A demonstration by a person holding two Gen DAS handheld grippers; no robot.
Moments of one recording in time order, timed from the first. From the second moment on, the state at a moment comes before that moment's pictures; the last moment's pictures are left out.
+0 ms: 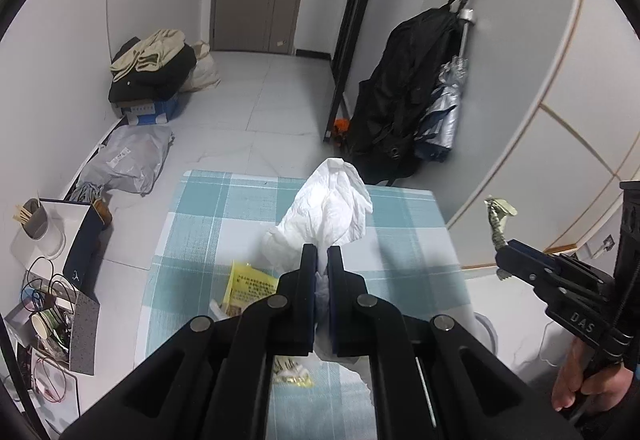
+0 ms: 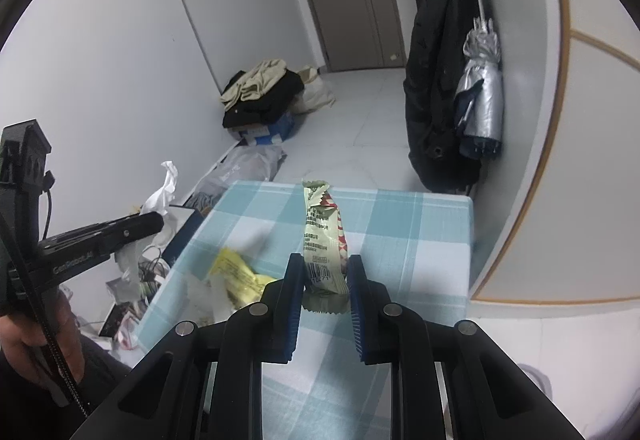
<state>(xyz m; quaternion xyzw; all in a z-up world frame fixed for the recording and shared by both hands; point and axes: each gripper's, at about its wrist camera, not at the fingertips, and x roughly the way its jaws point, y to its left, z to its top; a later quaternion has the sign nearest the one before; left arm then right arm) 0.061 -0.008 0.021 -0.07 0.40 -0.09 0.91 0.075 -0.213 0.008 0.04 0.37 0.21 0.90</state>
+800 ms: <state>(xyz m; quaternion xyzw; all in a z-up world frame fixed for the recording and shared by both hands) 0.026 -0.094 0.077 -0.07 0.36 -0.24 0.90 -0.022 -0.303 0.076 0.08 0.30 0.14 0.94</state>
